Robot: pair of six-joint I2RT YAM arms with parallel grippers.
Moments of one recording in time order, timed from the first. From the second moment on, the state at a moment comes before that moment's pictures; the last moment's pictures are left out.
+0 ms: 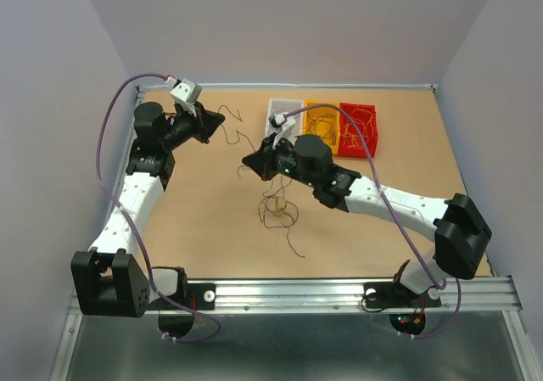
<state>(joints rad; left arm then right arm) -0.08 1.22 1.00 0.11 0.66 -0.09 0.92 1.55 1.13 0.29 -0.09 0.41</state>
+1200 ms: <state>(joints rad) -0.23 1.32 1.01 -0.01 0.73 0.03 0.90 1.46 0.95 0.66 0.14 0.16</state>
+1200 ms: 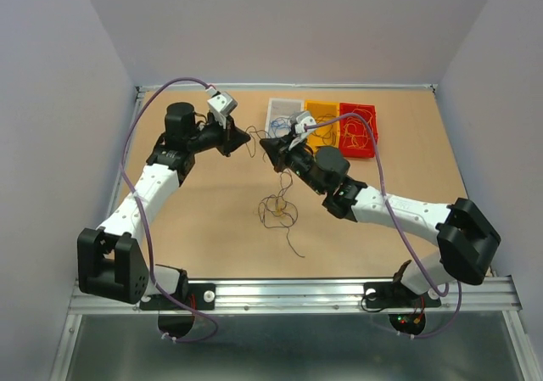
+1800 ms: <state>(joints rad) -0.26 1.31 1.03 -0.14 0.66 0.14 0.90 1.55 0.95 0.62 0.20 0.09</state>
